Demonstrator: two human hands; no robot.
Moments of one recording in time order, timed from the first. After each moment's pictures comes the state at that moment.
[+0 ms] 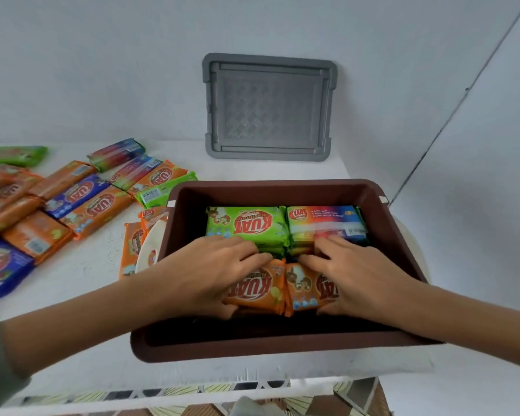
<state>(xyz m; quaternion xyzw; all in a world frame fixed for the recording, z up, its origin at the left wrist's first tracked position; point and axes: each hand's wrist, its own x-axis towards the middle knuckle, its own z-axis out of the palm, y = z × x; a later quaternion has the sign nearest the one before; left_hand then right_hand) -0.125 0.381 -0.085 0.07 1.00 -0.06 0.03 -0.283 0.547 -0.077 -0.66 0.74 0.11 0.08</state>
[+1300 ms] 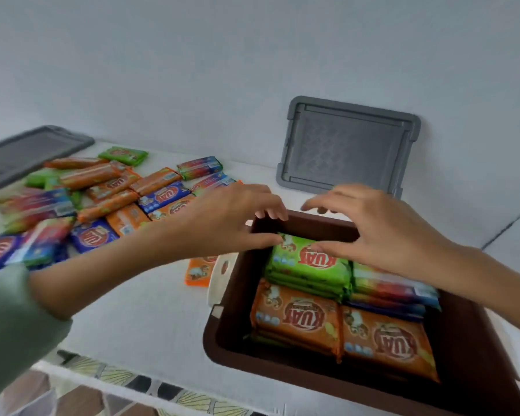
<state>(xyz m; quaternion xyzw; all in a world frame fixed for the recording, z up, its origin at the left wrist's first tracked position) -0.096 0.339 -0.013 -0.17 0.98 0.09 -0.09 -0.276 0.464 -0.006 -0.73 0.68 -0.10 0.00</state>
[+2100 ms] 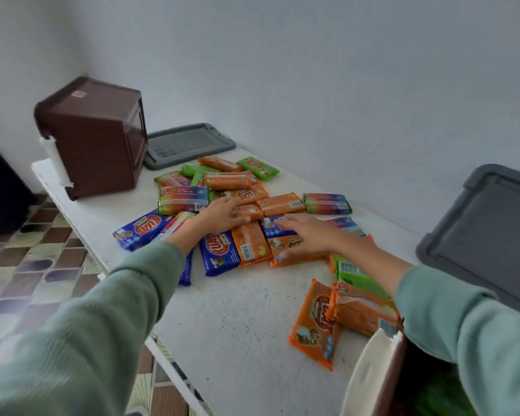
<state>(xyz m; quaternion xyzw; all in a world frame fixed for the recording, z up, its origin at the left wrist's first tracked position) 0.067 0.119 -0.134 -0.63 0.75 0.20 -0.02 -0.152 0.158 -0.110 -0.84 0.52 0.11 0.14</state>
